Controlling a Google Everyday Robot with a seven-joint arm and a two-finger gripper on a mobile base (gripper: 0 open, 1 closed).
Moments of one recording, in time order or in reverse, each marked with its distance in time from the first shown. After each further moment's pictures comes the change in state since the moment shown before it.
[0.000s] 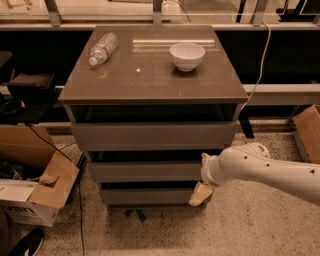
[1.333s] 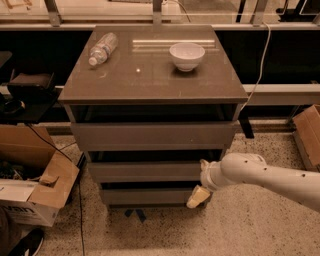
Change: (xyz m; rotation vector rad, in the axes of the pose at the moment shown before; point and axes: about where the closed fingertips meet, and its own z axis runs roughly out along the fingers) arm 0.020 0.000 0.057 -0.047 -0.081 0.071
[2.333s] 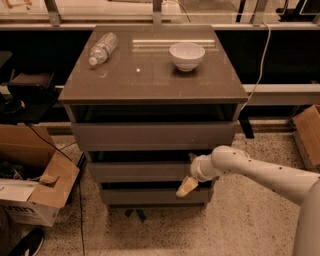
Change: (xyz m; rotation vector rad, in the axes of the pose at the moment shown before) arm -0.027 -0.035 0.065 -0.033 -0.113 -0.002
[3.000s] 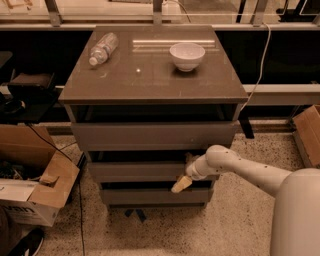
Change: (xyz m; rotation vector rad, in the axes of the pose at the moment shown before) arm 0.015 -0.013 0.057 -0.055 -0.016 0.023
